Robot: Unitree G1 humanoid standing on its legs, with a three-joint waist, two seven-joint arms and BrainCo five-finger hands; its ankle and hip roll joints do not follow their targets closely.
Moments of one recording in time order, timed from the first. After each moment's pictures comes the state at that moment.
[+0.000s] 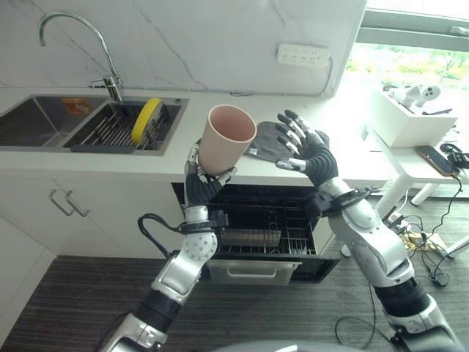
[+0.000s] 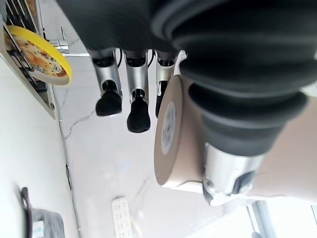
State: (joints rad) left arm -0.17 0.31 -0.39 -0.02 0.07 -0.15 0.74; right arm -0.33 -0.34 0.30 -0.35 0.49 0.21 -0.08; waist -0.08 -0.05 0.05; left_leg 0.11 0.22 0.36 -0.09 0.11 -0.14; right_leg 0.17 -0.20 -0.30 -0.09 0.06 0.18
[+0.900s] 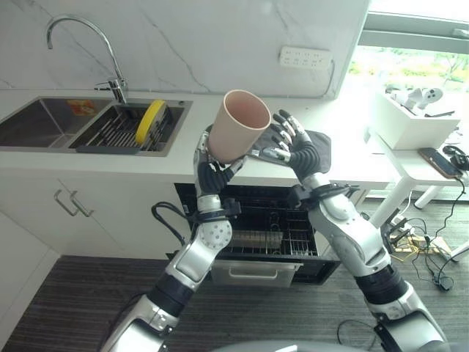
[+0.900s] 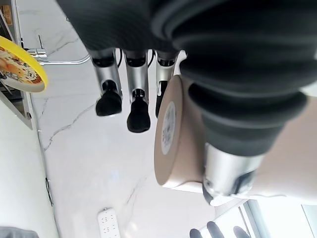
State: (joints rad) left arm -0.29 0.28 -0.45 0.00 0.14 -0.06 0.81; right arm -0.42 -0.25 0.35 -0.24 0.49 0.23 -0.26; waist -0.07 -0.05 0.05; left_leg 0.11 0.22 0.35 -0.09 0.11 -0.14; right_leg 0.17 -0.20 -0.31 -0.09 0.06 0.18
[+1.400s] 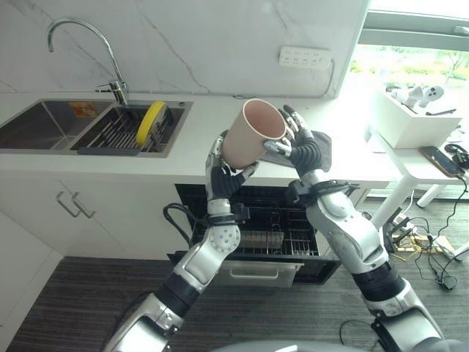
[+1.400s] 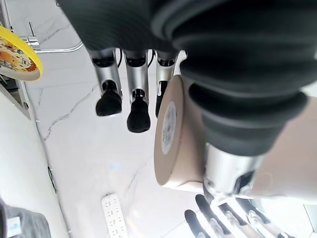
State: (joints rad) left arm -0.31 0.26 -0.52 0.07 0.18 -0.08 0.84; right arm -0.44 -0.23 0.35 -0.24 0.49 0.23 -0.32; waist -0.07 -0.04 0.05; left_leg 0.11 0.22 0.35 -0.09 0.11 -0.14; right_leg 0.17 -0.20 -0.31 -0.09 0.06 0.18
